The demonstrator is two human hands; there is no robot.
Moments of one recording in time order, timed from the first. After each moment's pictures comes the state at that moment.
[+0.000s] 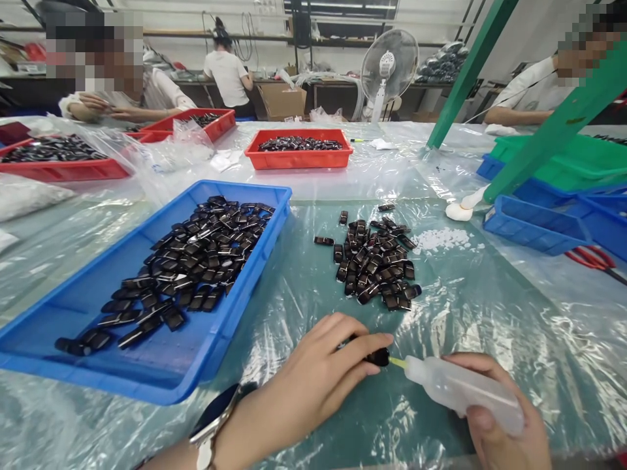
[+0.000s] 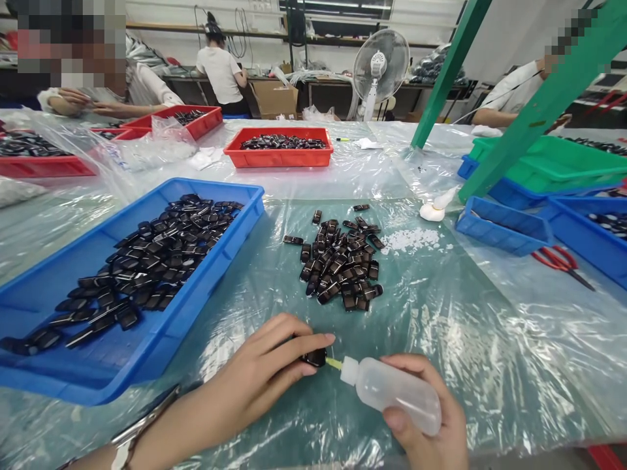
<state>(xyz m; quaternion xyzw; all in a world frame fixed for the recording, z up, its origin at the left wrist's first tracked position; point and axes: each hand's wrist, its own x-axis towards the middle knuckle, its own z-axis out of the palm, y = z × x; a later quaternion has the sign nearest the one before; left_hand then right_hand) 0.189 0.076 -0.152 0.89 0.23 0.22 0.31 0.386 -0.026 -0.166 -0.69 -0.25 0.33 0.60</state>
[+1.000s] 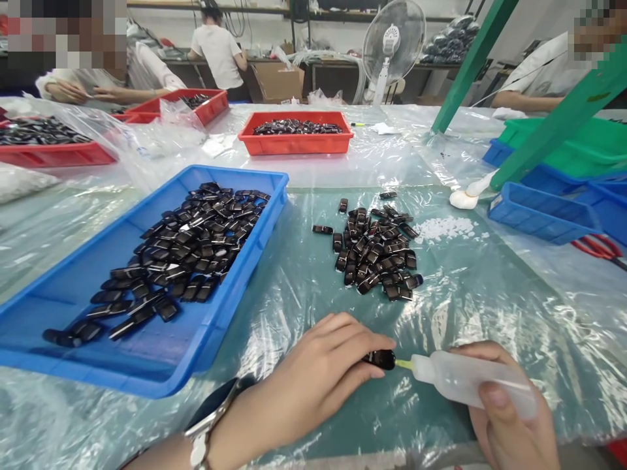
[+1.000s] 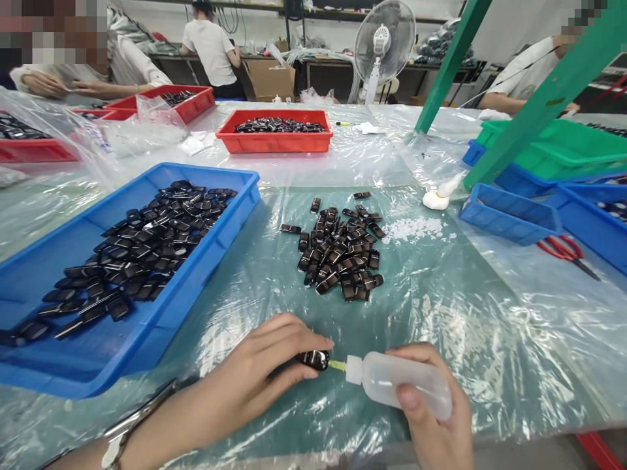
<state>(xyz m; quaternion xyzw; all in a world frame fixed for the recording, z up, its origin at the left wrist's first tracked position) 0.192 0.072 -0.147 0.87 0.22 0.22 0.38 0.401 -0.027 -0.173 -0.67 -0.31 0.32 0.60</state>
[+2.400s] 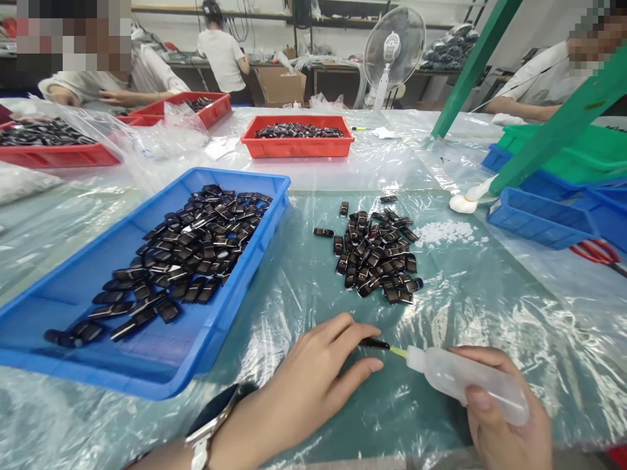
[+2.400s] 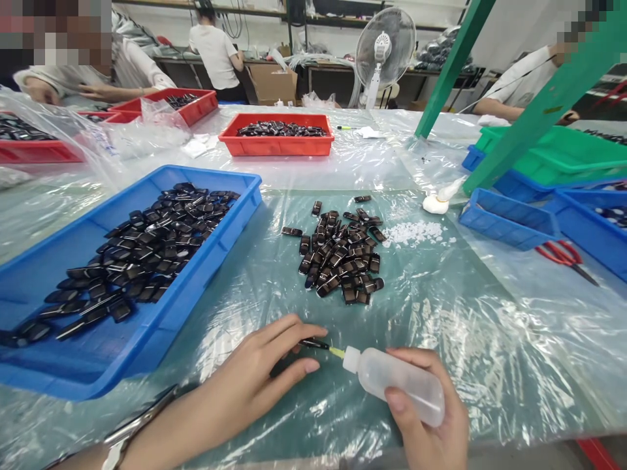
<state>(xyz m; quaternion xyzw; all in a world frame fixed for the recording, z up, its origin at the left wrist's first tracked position) 0.192 0.068 -0.148 0.84 0.34 0.16 0.40 0.386 -0.028 -0.171 -0.71 -0.28 0.28 0.58</state>
